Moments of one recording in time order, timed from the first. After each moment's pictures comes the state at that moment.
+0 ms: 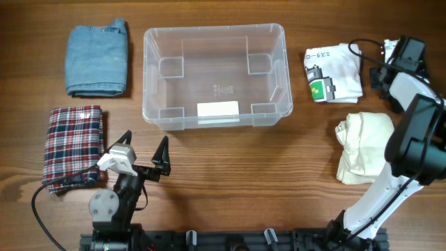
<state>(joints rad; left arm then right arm) -0.01 0.02 0.01 -0.05 0.24 -0.25 -0.38 2.13 1.37 -0.14 0.36 -0.51</state>
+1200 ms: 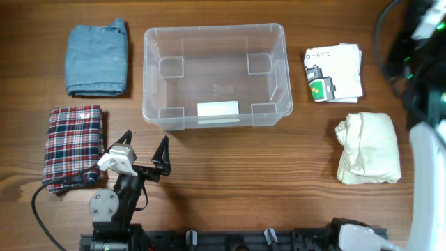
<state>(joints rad) -0.01 0.02 0.01 -0.05 0.24 -0.25 -0.17 1.32 1.38 -0.50 0.12 -0.02</state>
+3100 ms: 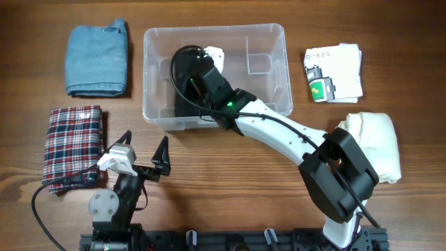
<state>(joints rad) -0.01 0.02 0.01 -0.05 0.24 -0.25 0.76 1.96 1.38 -0.06 0.16 0.79</state>
